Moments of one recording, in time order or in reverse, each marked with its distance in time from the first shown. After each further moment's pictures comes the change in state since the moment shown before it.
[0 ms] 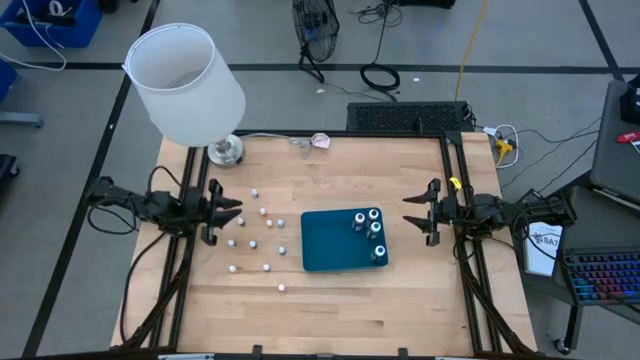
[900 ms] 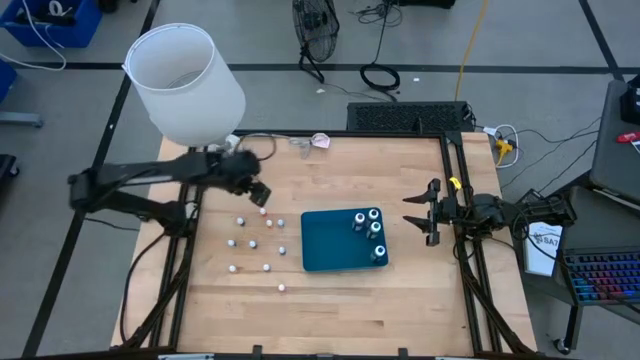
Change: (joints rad) left arm 0.624 1.136 0.867 -1.073 0.330 -0.551; right arm 0.000 0.000 0.000 0.000 0.000 0.000
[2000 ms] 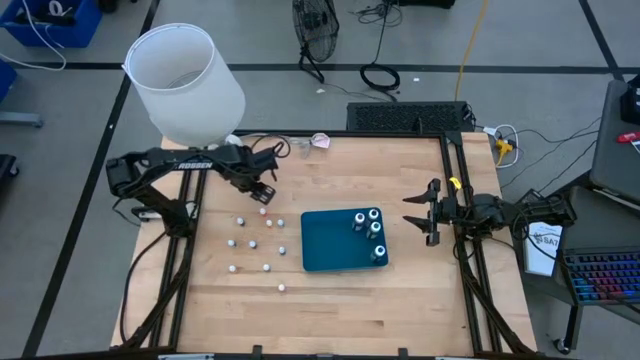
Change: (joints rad) left arm 0.169 0.342 -0.005 -0.048 0.027 0.131; right arm 0.000 0.000 0.000 0.000 0.000 0.000
